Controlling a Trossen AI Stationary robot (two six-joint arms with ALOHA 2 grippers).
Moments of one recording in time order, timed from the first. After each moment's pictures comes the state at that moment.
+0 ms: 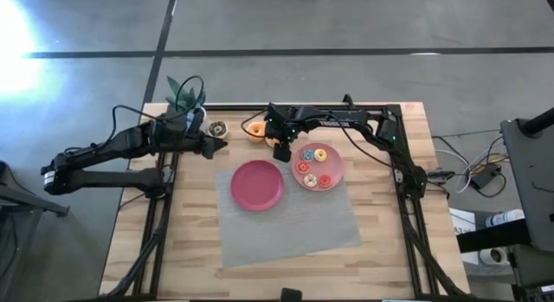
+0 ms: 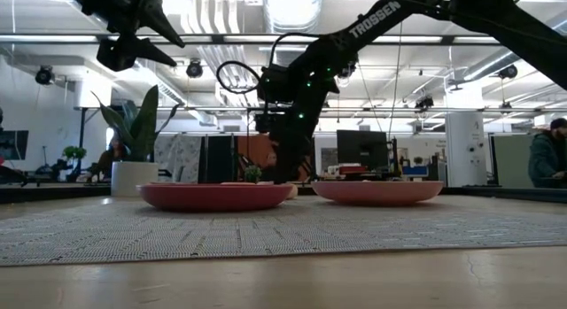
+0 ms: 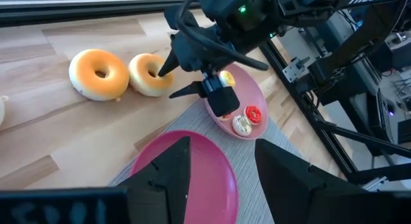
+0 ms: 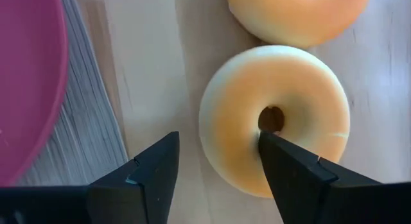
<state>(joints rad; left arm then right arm) 0.33 0.73 0.81 -0.57 -0.01 -0.77 -0.39 2.25 1.78 -0.71 -0.07 -0.20</state>
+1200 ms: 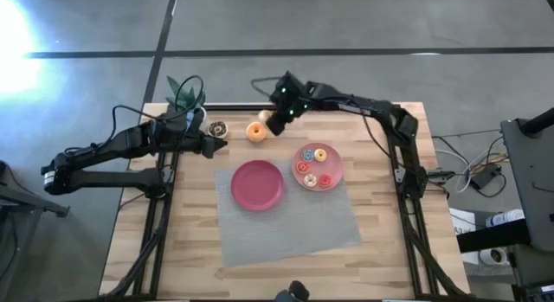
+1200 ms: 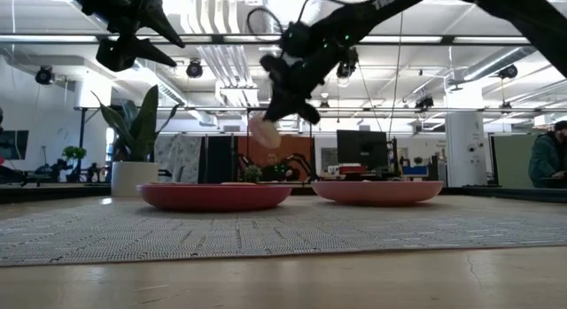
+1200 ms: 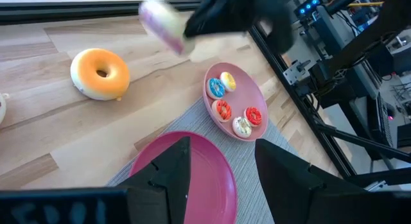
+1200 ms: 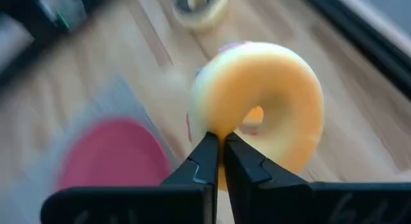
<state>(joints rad) 0.33 0.73 0.81 -0.57 -0.02 -0.78 -0.49 2.08 1.81 -0.60 -0.32 0.29</state>
